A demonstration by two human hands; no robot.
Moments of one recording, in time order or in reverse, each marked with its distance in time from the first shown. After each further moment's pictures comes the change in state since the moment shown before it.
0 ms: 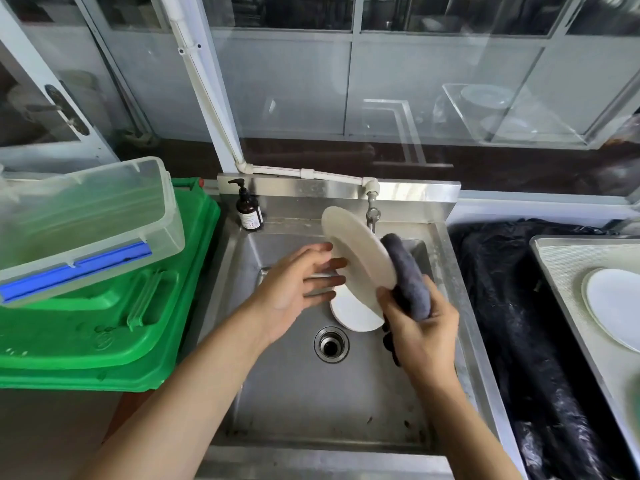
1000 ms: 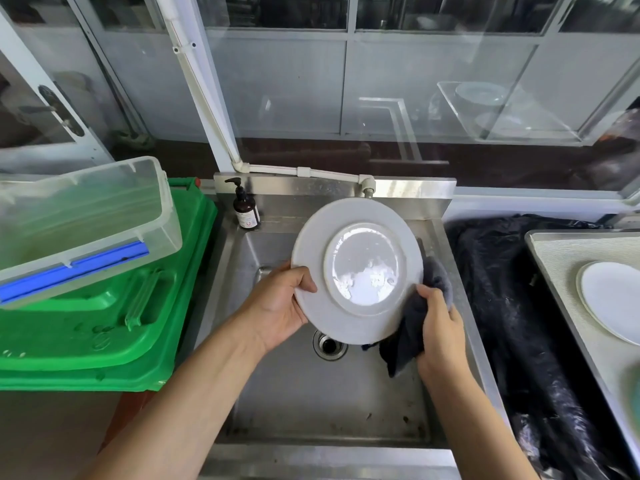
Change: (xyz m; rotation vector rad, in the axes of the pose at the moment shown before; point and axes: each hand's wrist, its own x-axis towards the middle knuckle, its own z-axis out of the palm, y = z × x) left_hand -0.009 -0.014 -0.004 -0.321 -0.068 -0.062; right_hand 0.014 0.020 -0.020 0.244 0.251 0.583
